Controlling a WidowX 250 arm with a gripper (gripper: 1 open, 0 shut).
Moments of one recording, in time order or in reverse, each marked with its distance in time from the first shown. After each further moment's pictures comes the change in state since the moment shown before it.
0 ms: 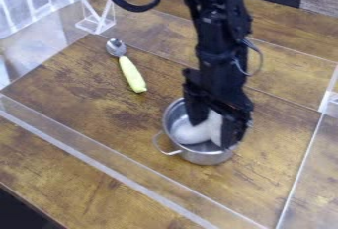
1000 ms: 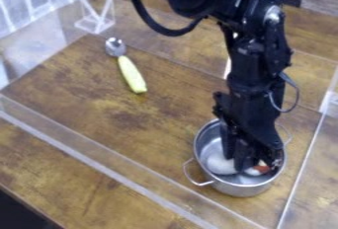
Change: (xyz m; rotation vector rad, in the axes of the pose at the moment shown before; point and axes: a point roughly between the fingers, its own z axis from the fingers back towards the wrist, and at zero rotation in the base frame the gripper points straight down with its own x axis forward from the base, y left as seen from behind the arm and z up) arm -0.002 -0.032 -0.016 0.002 0.020 -0.182
